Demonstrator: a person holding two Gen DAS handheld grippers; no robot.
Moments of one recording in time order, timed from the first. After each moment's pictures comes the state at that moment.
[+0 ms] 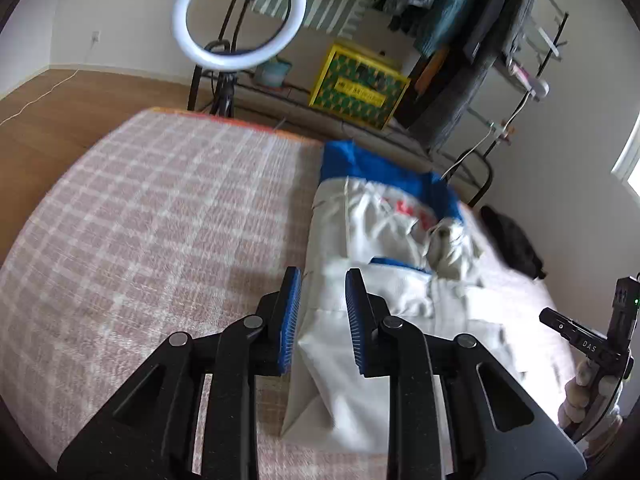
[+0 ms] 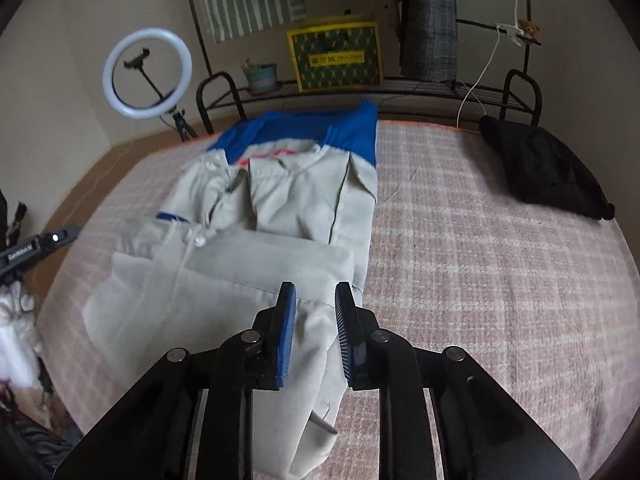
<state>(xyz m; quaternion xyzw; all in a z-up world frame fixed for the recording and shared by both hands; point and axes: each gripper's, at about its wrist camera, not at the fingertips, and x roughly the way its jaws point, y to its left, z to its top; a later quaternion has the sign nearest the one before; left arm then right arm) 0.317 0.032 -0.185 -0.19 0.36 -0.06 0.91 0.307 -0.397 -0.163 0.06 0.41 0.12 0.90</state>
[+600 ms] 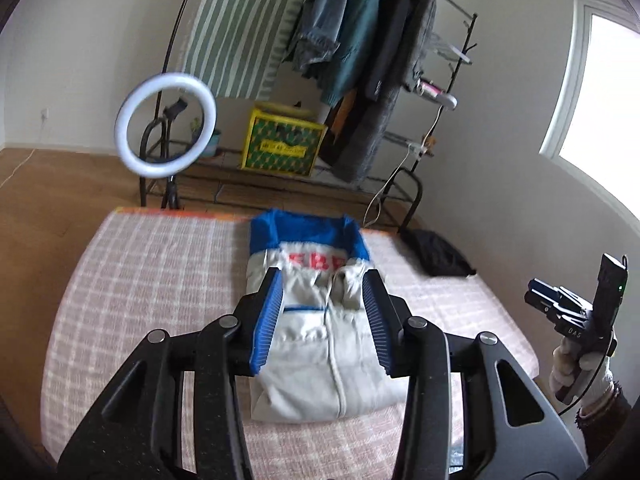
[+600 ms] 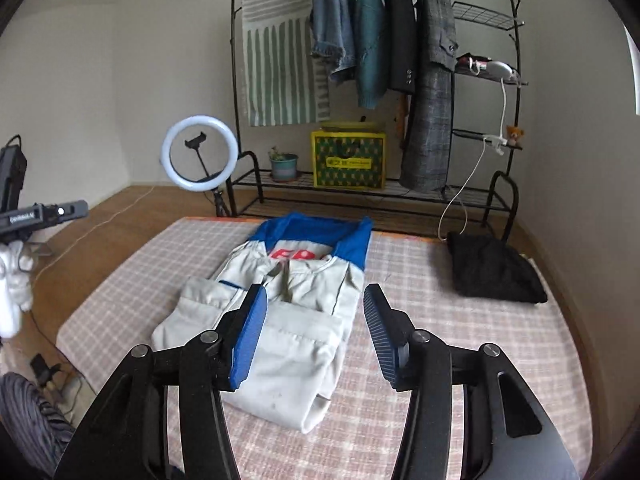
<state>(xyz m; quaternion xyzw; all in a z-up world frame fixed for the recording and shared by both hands) 0.252 0.016 -0.014 -0.11 0.28 -0.17 0.94 0.202 -0.400 -0.022 0.00 0.27 0.13 0.95</state>
